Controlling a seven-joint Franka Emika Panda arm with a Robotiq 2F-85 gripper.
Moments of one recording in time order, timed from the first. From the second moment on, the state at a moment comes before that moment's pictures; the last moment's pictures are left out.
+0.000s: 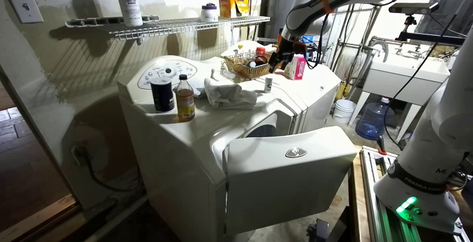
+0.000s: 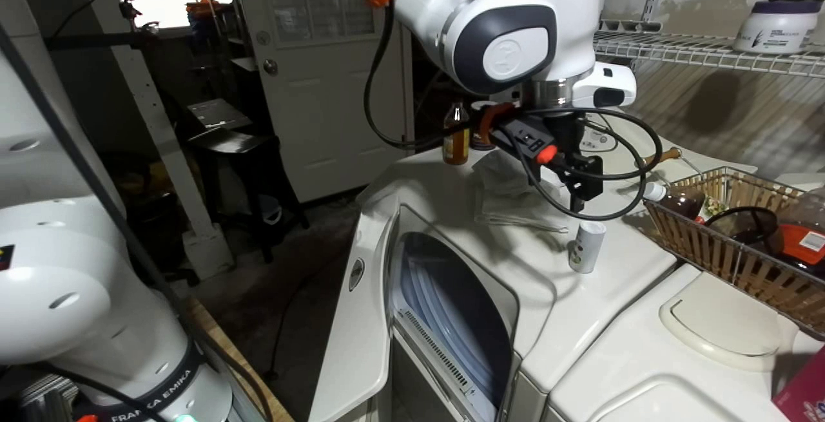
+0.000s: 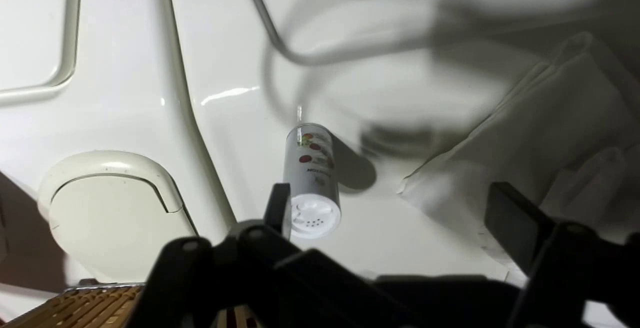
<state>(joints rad) -0.24 0.10 -0.31 -2.09 0.11 2.44 -0.17</state>
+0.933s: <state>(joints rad) -0.35 0.36 -0.25 -1.88 0.18 2.48 -0.20</state>
